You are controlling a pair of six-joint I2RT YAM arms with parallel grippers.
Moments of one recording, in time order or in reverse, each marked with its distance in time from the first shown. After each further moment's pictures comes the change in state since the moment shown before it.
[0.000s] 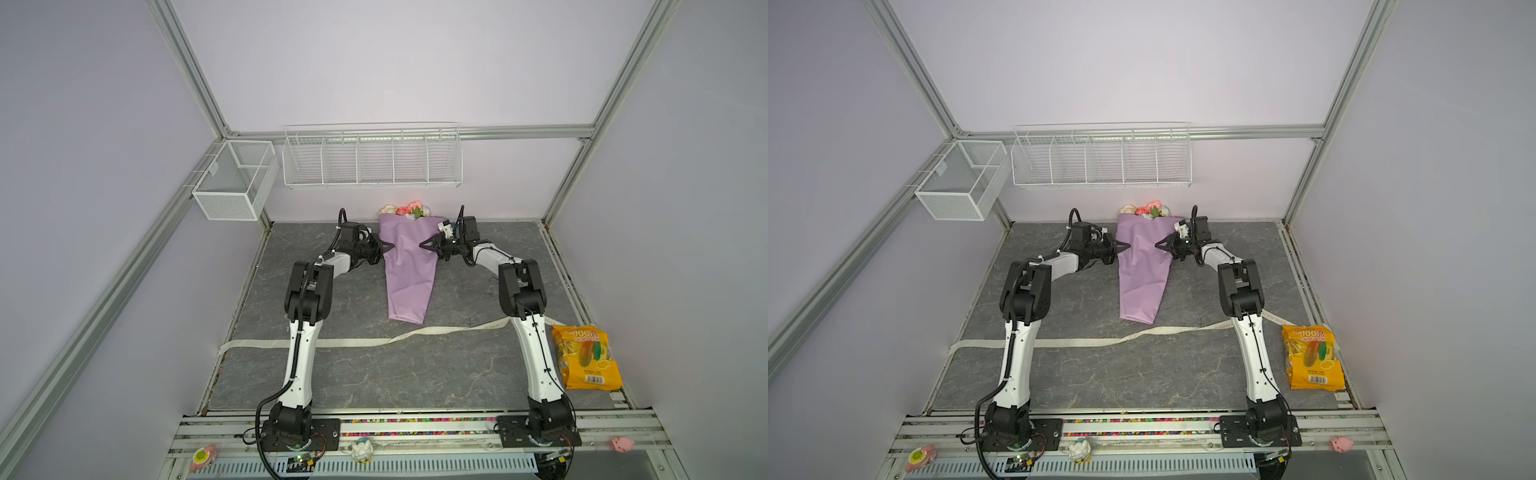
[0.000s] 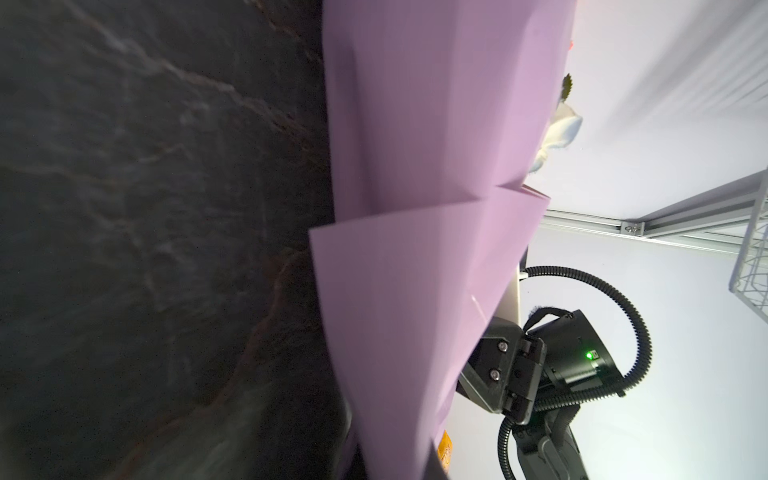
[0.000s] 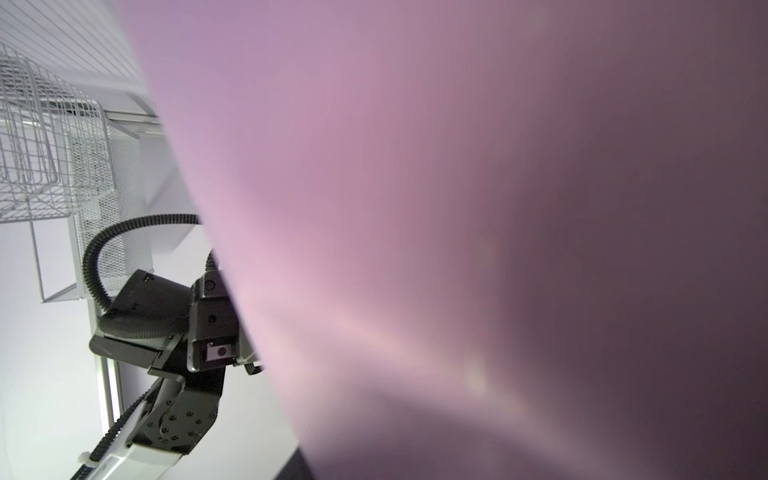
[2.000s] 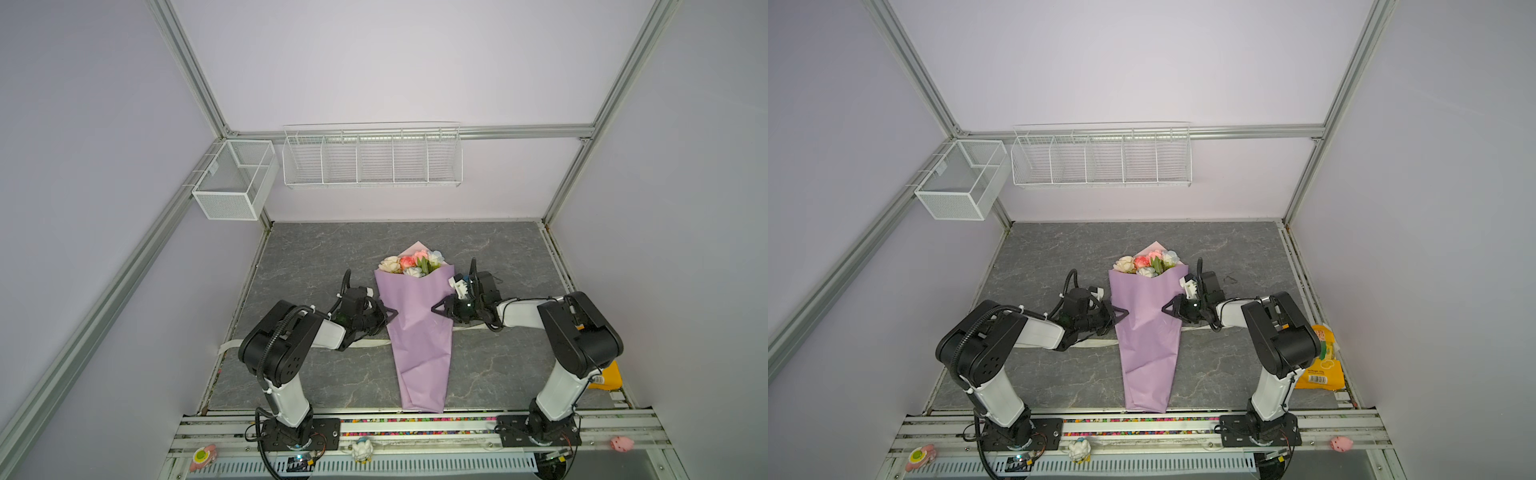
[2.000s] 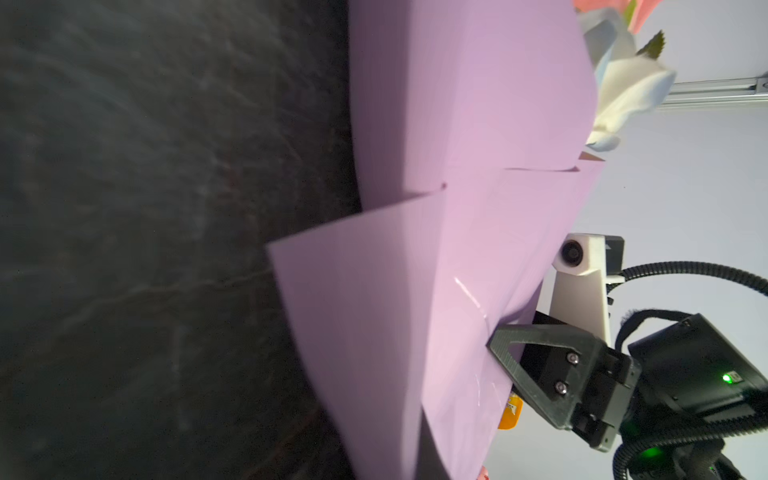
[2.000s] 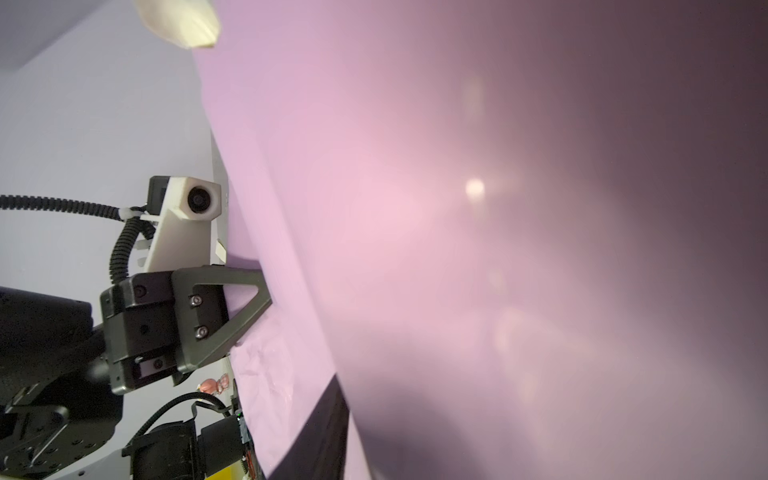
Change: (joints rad) left arm -0.243 -0.710 -1.232 0.440 -0.306 0.014; right arm 0.142 -0.802 -1.281 0.302 0.226 -0.138
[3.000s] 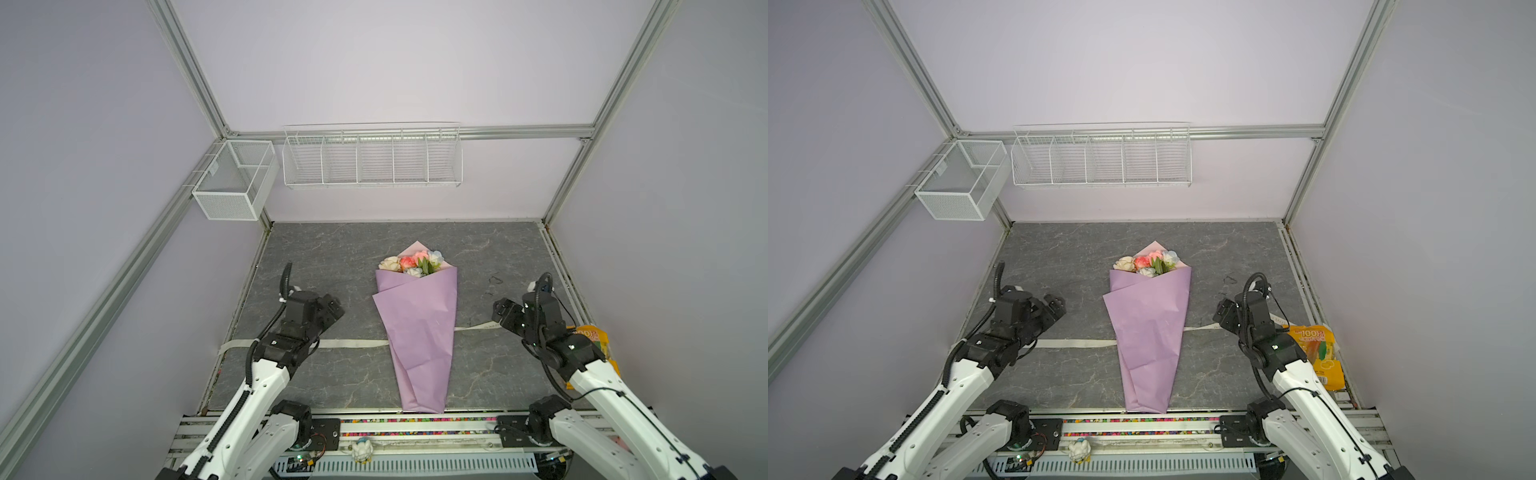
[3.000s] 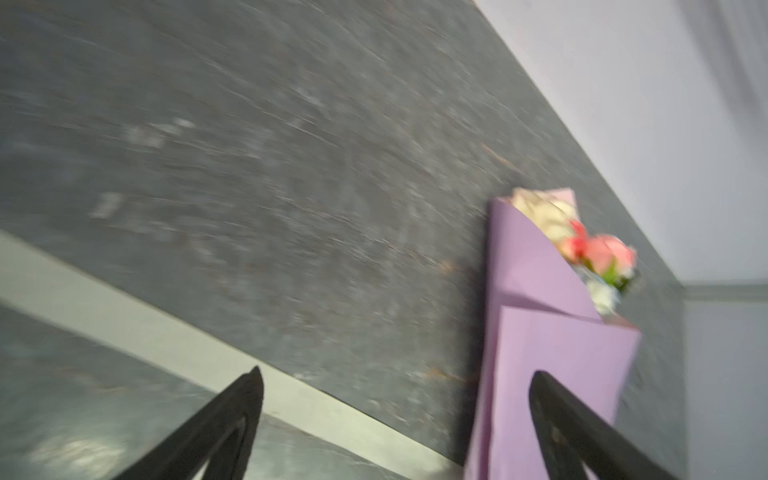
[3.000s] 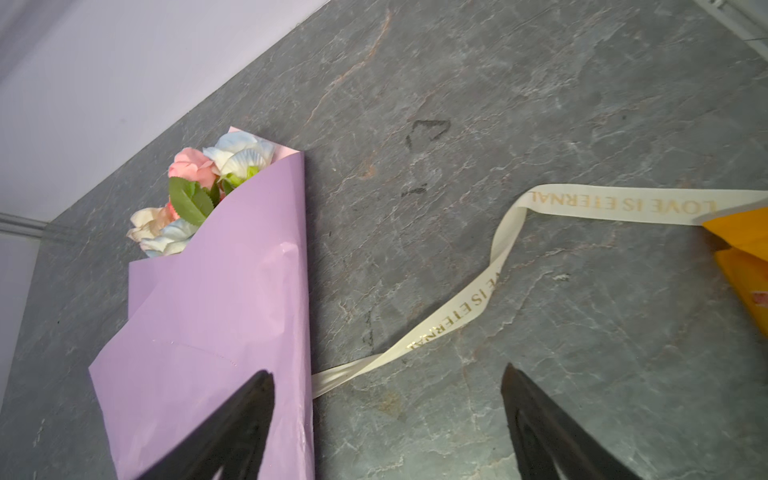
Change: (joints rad) left arm 0.308 -0.904 0.097 -1.205 -0.626 0.311; right arm -0.020 -0.995 -0.126 -0.762 0.888 0.034
